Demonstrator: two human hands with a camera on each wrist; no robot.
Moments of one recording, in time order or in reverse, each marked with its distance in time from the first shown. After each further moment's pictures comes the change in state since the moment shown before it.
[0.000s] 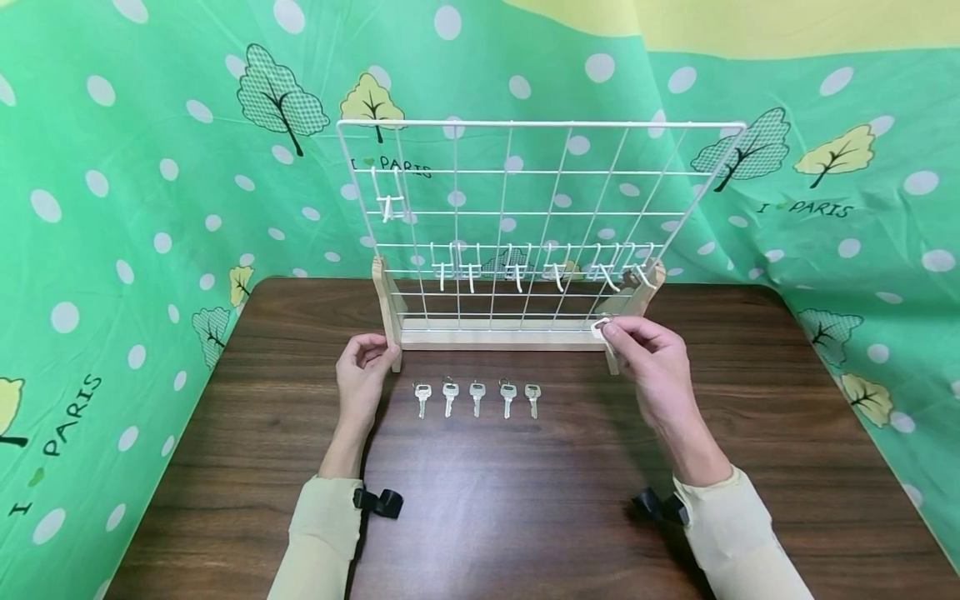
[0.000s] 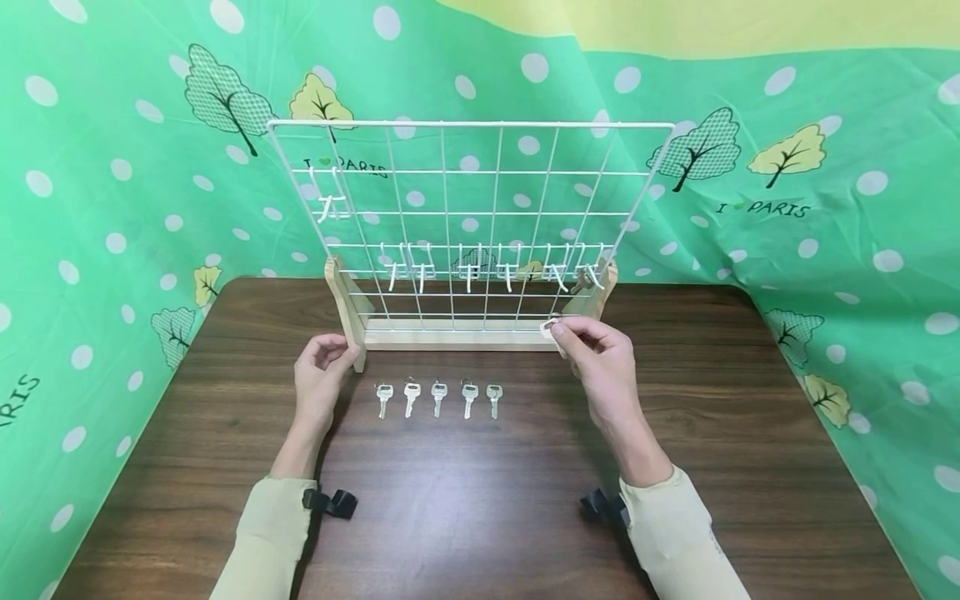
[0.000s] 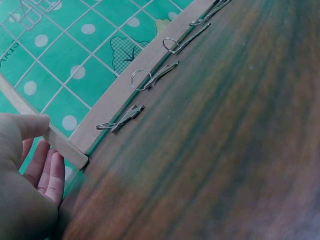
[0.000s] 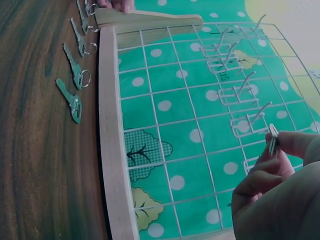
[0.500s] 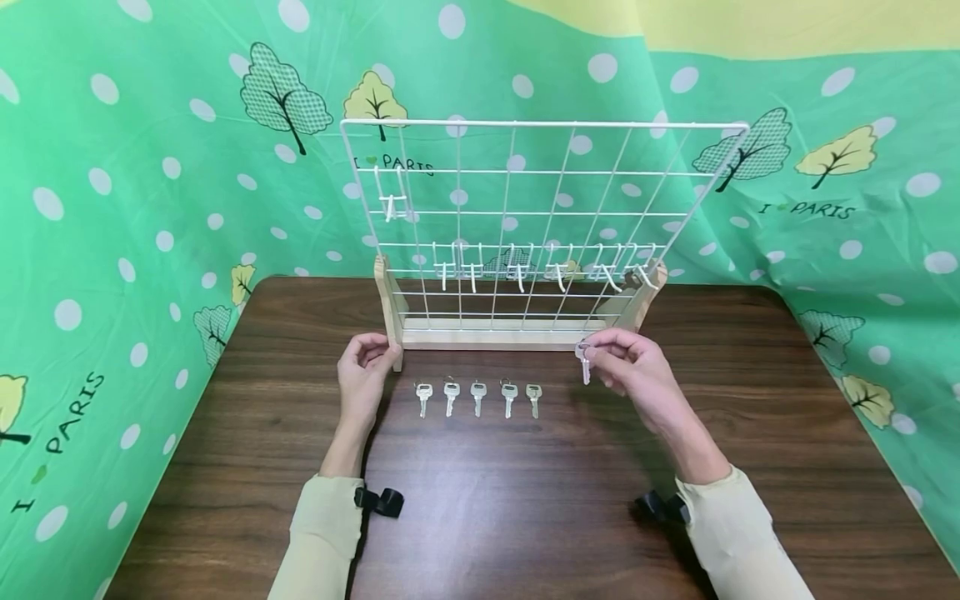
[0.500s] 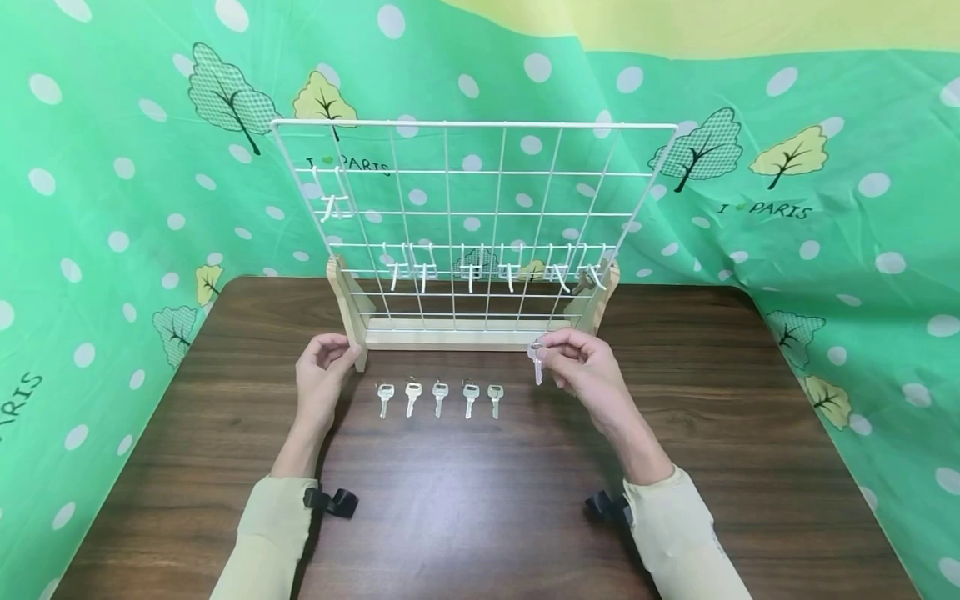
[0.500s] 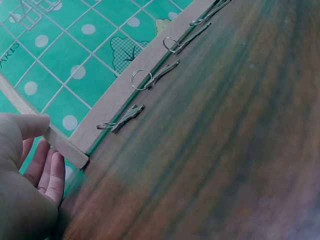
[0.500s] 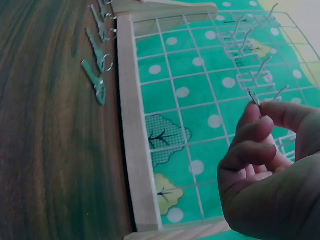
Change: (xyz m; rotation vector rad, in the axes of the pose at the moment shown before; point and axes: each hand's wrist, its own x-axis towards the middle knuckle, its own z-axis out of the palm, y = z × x) left_hand 0.000 -0.002 -0.002 -0.011 -0.001 -0.002; right_hand 0.003 0.015 -0.013 -0.184 -0.263 0.169
